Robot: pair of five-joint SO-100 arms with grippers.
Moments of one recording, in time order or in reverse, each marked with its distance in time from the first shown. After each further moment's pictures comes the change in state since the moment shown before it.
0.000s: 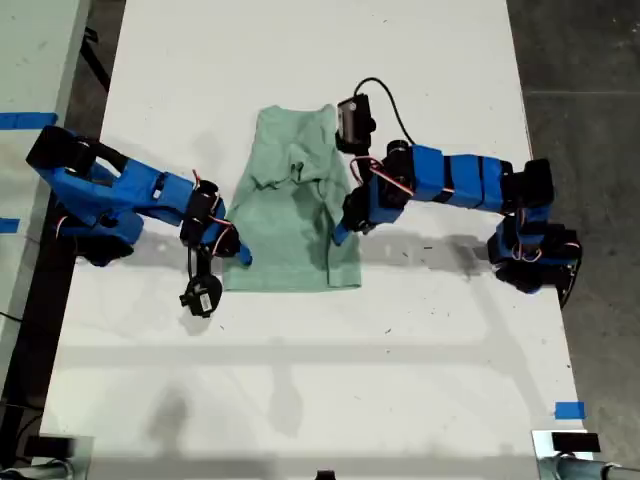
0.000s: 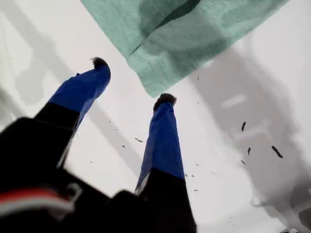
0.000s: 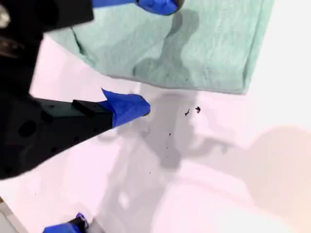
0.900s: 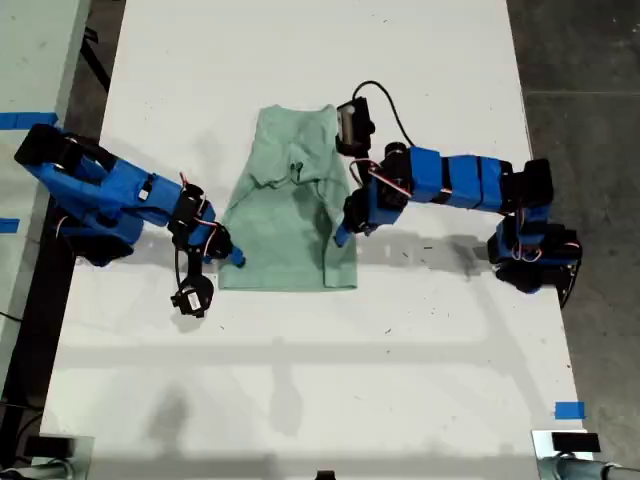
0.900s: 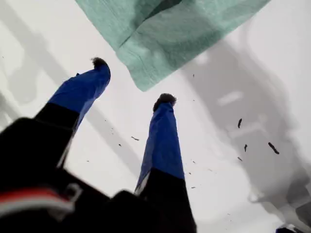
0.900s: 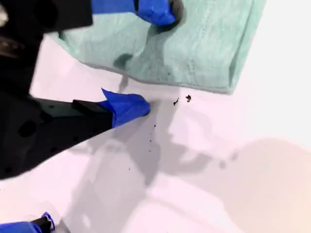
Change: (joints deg) arm 0 0.4 8.2 17.5 -14.7 -2.5; arm 1 0.0 0.0 1.6 0.0 0.0
